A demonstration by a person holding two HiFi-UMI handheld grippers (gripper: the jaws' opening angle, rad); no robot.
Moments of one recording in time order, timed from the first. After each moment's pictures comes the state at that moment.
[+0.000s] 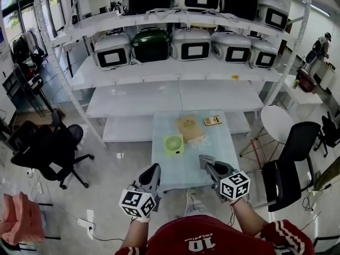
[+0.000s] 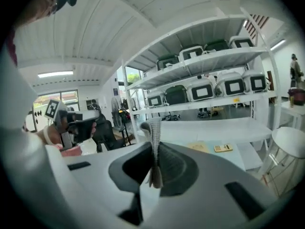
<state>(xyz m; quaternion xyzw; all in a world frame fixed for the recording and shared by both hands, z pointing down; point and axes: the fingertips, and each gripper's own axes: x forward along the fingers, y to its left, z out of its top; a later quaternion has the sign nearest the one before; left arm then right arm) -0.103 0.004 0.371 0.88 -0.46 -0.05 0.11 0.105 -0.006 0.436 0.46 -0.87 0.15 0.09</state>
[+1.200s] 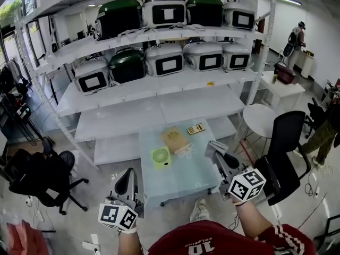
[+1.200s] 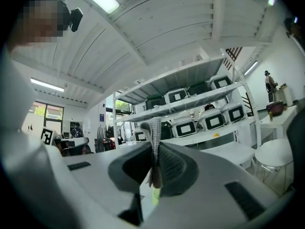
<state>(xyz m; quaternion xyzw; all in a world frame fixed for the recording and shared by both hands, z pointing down) -0.121 0.030 0.263 0.88 -0.46 -0.12 0.01 0.180 0.036 0.278 0.56 -0.82 0.06 -0.07</state>
